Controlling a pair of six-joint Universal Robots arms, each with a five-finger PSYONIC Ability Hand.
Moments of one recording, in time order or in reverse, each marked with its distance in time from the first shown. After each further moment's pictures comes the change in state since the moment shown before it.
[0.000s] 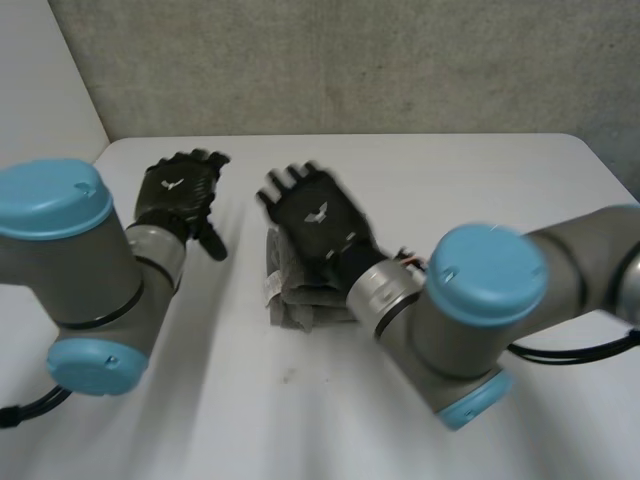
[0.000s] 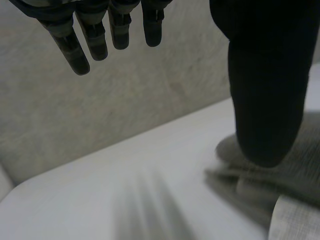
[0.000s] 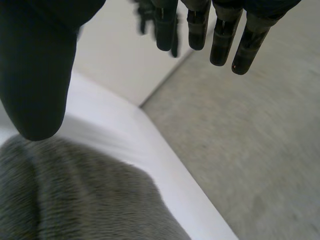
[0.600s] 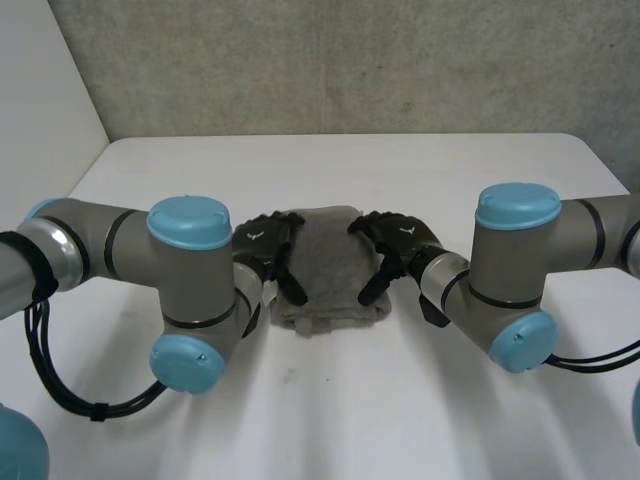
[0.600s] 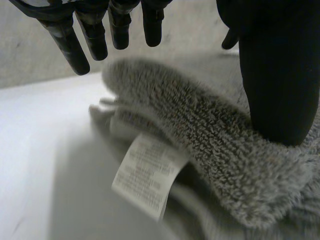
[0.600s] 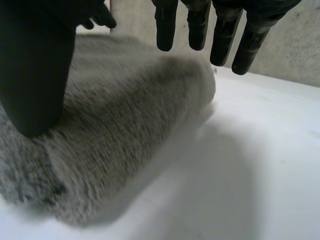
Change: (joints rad) left arm -0.121 -0.383 0.307 -0.148 0.047 -0.188; right arm -0.238 0.233 -0.217 0.372 -0.047 0.433; left_hand 0.000 0.001 0.000 0.000 0.000; right_hand 0.000 0.000 0.000 0.000 -0.005
